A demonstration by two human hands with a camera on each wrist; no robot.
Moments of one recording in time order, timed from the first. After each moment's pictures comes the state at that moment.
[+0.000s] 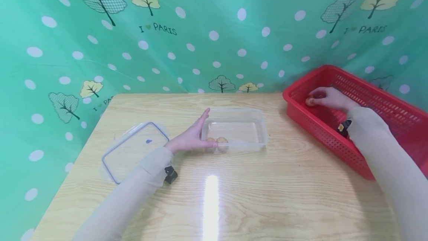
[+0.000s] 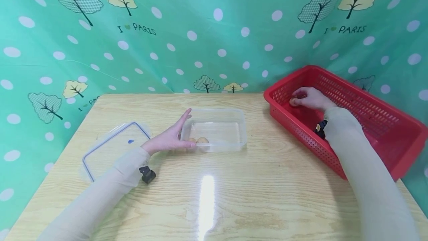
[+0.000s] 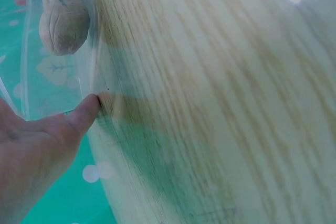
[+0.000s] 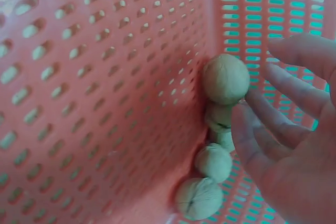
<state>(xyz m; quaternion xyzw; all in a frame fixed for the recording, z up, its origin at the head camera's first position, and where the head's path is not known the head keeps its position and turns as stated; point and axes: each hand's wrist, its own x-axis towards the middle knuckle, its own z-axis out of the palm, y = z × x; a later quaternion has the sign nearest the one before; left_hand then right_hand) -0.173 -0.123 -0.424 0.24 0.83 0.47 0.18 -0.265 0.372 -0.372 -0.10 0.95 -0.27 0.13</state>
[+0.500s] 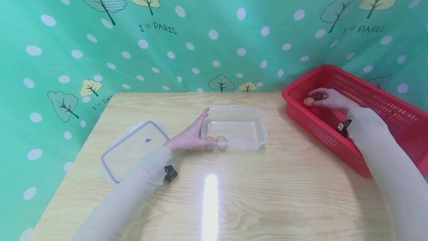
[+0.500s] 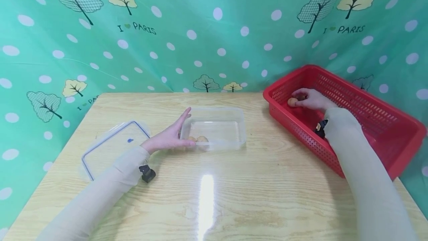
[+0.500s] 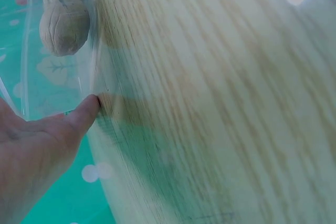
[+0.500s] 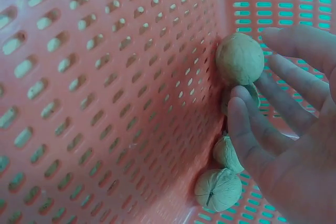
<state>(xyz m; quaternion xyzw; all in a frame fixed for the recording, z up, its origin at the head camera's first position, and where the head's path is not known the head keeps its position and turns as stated) -0.172 -0.124 -0.423 0.23 0.84 0.46 0.17 -0.267 0.381 -0.378 -0.10 0.94 -0.28 0.15</state>
